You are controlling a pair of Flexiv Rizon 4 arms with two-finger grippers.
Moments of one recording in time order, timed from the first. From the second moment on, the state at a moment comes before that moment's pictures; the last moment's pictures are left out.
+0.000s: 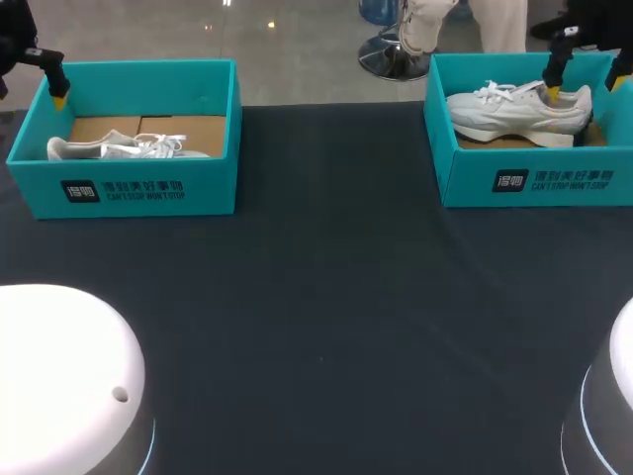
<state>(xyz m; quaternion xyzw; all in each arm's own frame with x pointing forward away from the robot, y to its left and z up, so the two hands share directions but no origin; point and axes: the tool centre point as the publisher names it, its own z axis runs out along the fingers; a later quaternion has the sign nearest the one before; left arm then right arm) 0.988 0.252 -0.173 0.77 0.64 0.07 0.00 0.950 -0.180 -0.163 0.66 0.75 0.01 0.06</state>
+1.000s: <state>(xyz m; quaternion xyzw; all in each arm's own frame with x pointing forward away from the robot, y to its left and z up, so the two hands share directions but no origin) 0.988 0.252 -0.173 0.77 0.64 0.07 0.00 0.991 -0.204 -0.175 0.75 0.66 0.00 0.07</state>
